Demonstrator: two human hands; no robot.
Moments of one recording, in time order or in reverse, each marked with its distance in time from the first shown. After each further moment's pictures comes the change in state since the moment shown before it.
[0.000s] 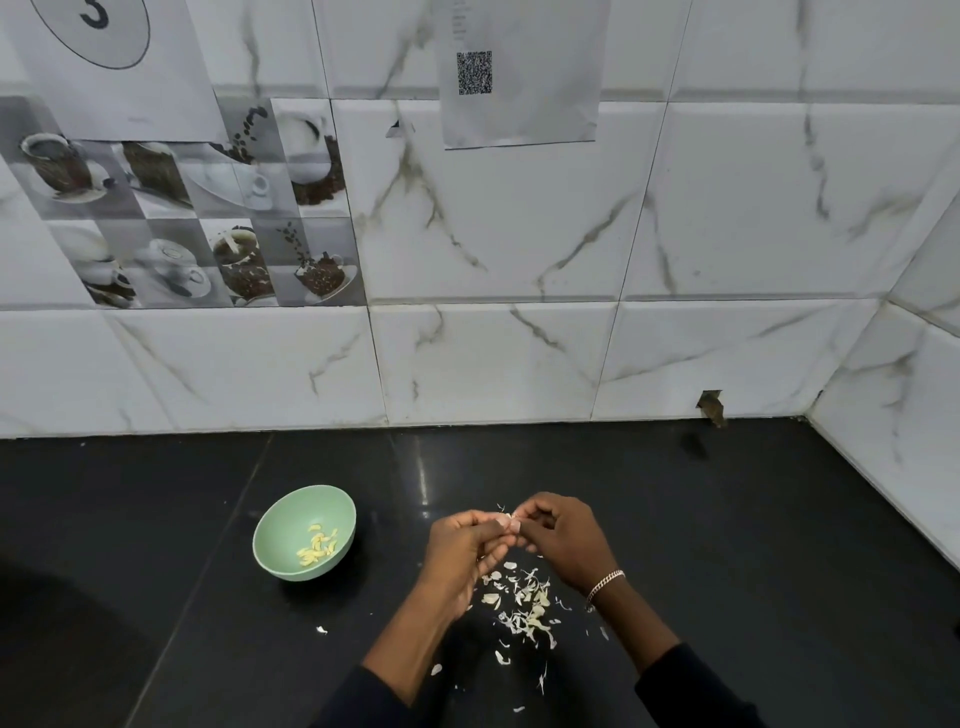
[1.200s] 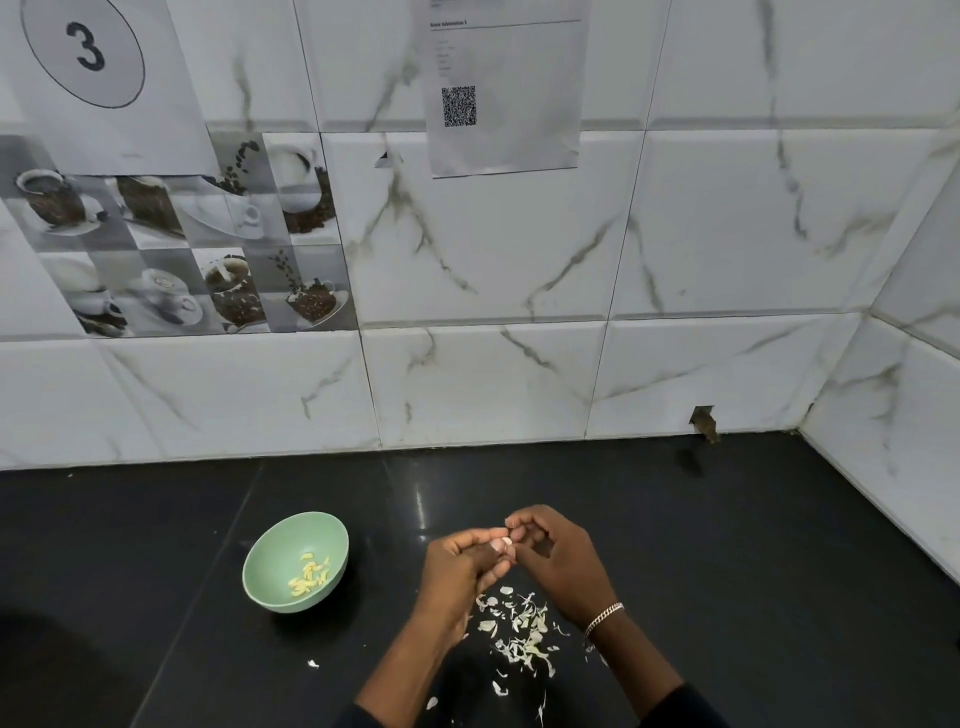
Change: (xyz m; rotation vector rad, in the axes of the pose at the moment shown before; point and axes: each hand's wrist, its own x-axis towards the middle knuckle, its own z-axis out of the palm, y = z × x) left_hand -0.009 0.003 0.009 0.039 -0.032 0.116; right_hand -0.011 -0.009 -0.003 -0.017 0.068 -0.145
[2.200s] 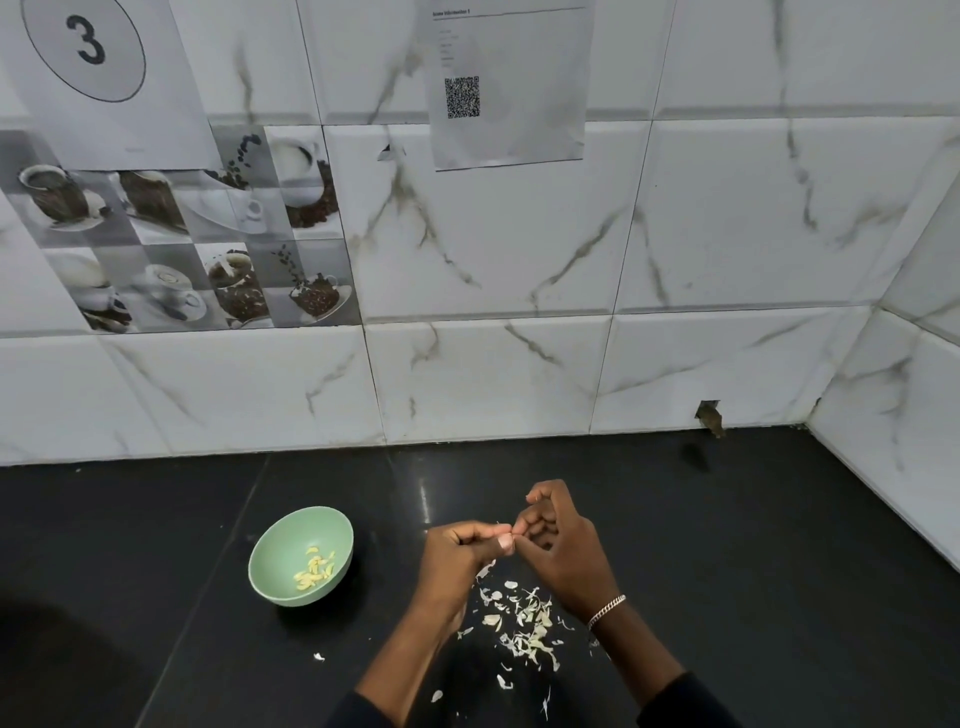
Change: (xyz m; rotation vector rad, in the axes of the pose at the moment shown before) left_hand 0.000 0.008 -0.002 0.210 0.029 0.133; right_hand 0.001 -0.012 0.001 0.049 0.062 -0.025
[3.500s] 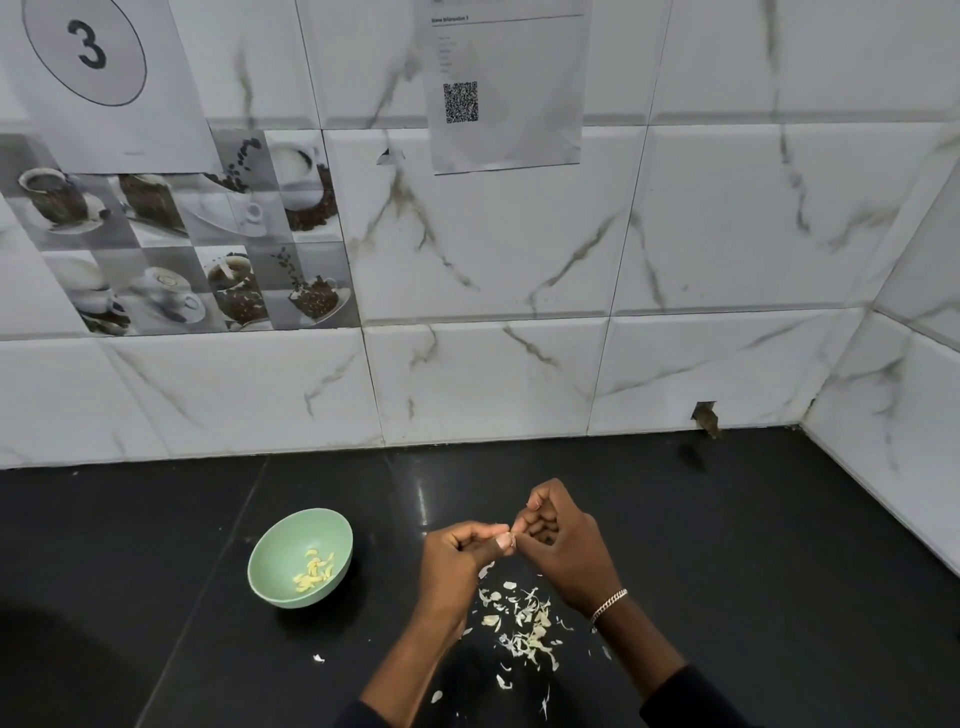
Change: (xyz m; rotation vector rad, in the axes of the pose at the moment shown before) left_hand -0.007 -0.002 0.002 0.006 0.032 0.097; right_hand 0.002 -0.007 -0.006 0.003 -0.017 0.021
